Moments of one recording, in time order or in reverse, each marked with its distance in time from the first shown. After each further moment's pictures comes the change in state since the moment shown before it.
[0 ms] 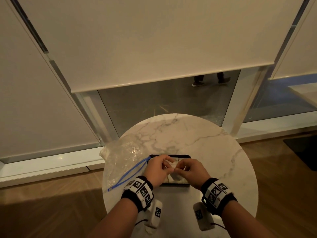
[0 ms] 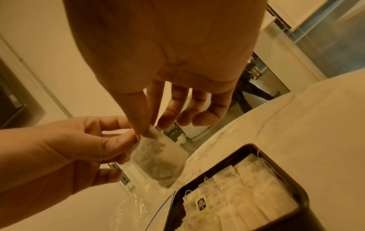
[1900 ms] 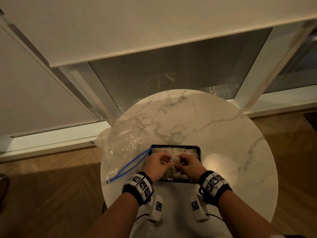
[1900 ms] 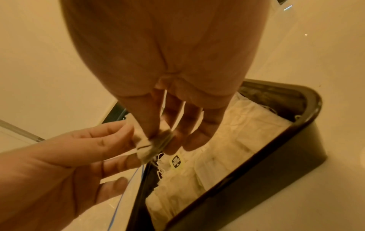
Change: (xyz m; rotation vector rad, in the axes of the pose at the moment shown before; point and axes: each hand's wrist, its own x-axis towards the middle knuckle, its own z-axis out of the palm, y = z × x) left_hand 0.062 -0.069 0.012 -0.048 -0.038 -0.217; right_hand 0.080 0.061 0.050 0.271 -0.293 0.262
